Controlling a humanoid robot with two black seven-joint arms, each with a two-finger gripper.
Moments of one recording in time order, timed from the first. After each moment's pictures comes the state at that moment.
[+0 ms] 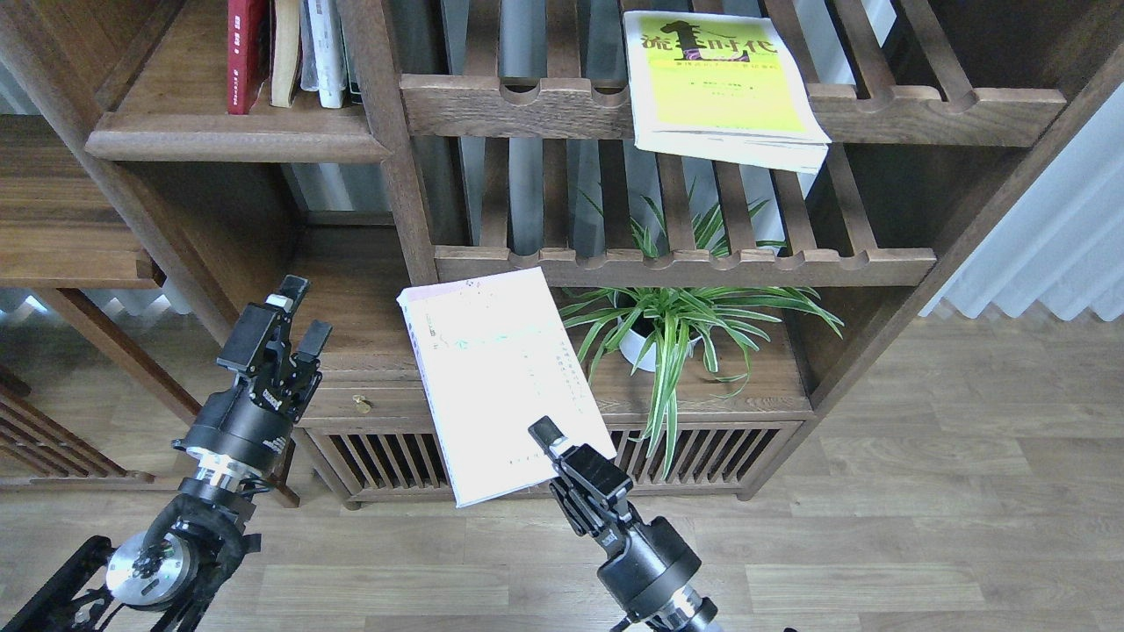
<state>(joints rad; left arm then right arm) -0.01 0.23 -1.21 -1.21 -0.30 -0.49 0.11 -0.18 0.02 0.84 1.37 0.11 0.58 0.04</state>
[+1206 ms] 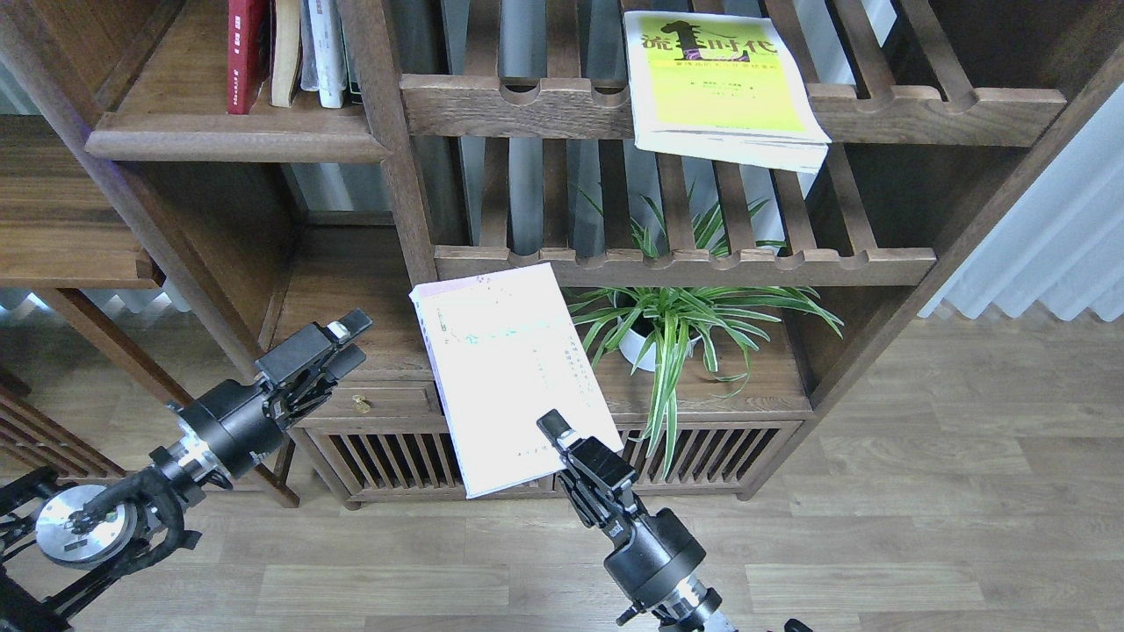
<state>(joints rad) -0.28 0.46 -0.74 -1.31 -0.43 -0.49 0.15 -0.17 0.02 0.85 1.35 0.10 0.58 0.04</state>
